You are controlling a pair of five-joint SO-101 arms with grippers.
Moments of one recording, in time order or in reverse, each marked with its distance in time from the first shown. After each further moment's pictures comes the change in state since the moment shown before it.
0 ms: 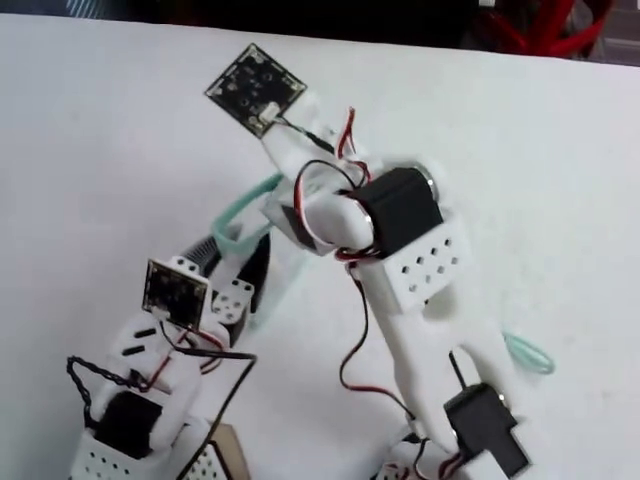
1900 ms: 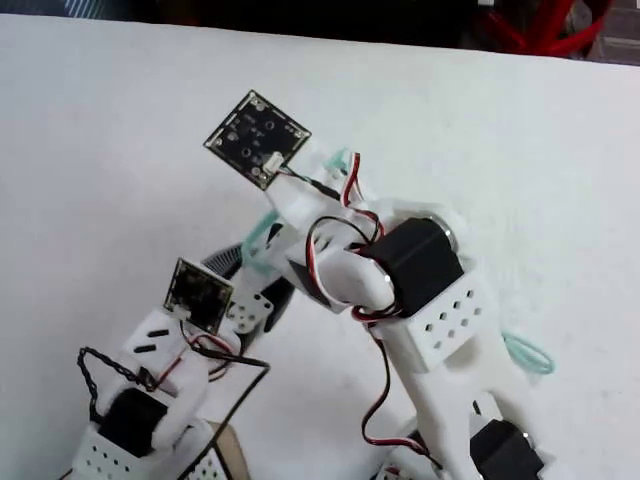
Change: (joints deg) left arm 5.3 0.3 -0.9 5.8 -1.6; right arm -2.1 -10.1 9.1 0.1 -3.4
